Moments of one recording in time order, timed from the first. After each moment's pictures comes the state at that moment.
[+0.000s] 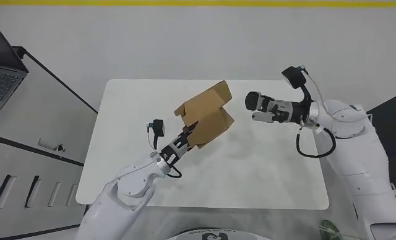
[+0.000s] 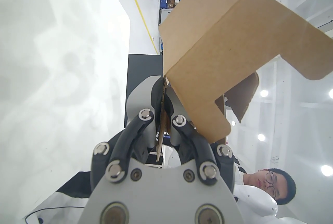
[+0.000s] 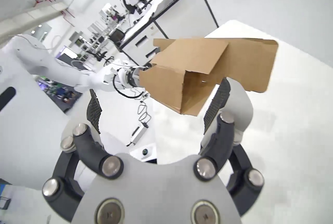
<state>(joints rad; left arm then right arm) 1.64 -1.12 -1.12 -1.96 -0.27 0.05 -0.28 -1.14 -0.96 1.32 -1.59 0.35 -0.65 1.17</state>
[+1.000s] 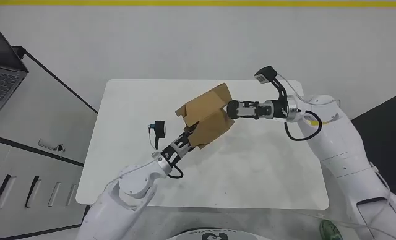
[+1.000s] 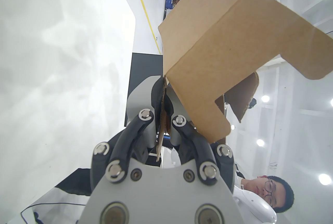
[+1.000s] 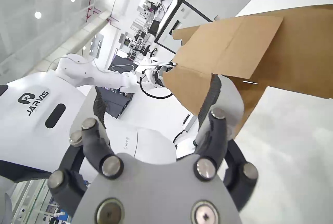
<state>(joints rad) 1.64 -1.13 -1.12 -1.96 -0.28 0.09 -0.28 -0.95 -1.00 1.07 -1.36 0.58 -0.52 1.30</state>
